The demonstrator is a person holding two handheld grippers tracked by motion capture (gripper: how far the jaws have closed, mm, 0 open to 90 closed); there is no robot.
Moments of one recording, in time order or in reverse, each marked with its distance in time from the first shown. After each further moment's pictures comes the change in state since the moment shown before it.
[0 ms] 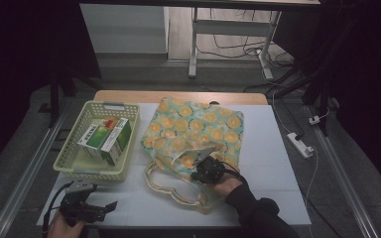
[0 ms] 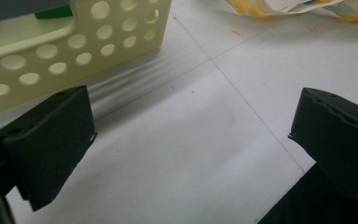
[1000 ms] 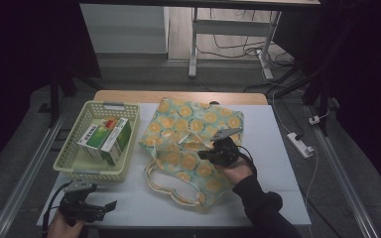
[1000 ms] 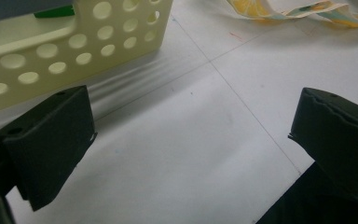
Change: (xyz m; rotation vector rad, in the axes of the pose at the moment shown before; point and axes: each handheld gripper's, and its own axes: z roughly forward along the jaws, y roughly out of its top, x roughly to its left) left arm 0.003 0.000 0.000 -0.007 -0.017 -0.017; right arm -0.038 0.010 -0.057 -0.270 -0.007 0.212
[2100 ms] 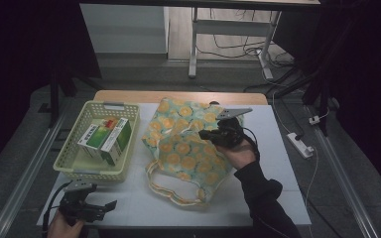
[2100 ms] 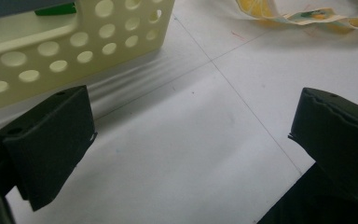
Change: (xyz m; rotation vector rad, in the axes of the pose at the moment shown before) left arm 0.001 0.000 0.000 0.003 -0.001 -0.009; right arm -0.008 0.051 -0.031 -0.112 -0.031 0.008
